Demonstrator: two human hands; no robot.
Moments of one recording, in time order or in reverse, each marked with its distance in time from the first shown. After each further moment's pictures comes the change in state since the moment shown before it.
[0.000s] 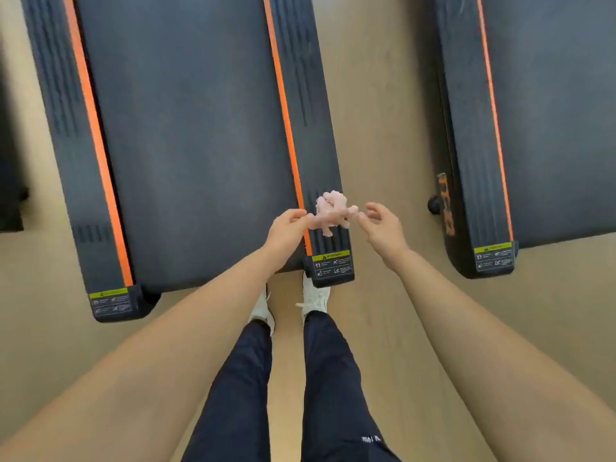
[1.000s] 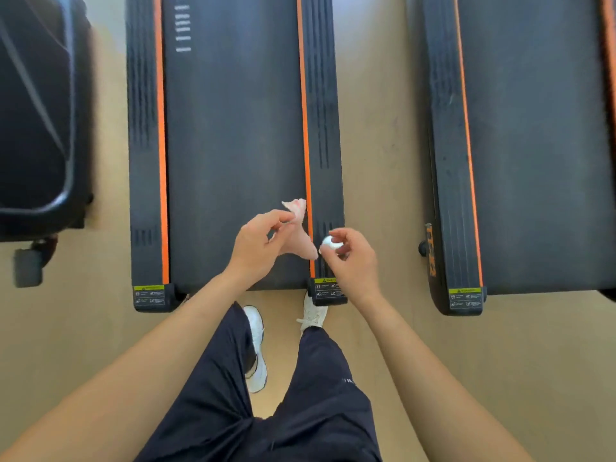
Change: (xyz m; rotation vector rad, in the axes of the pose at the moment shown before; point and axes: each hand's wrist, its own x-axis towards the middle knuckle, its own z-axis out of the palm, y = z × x) left_hand -0.188 0.105 -0.105 0.264 0.299 0.627; right_hand -0.180 -0.164 -0.034 0.002 0.009 -0.399
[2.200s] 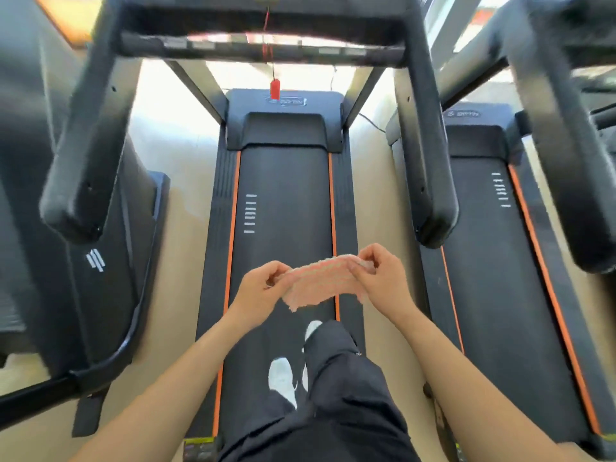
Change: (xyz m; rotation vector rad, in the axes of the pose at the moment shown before) left_hand 0.222 0.216 -0.468 -0.233 -0.039 -0.016; right_hand 0.187 -0.579 -0.033 -0.121 0.069 -0.250
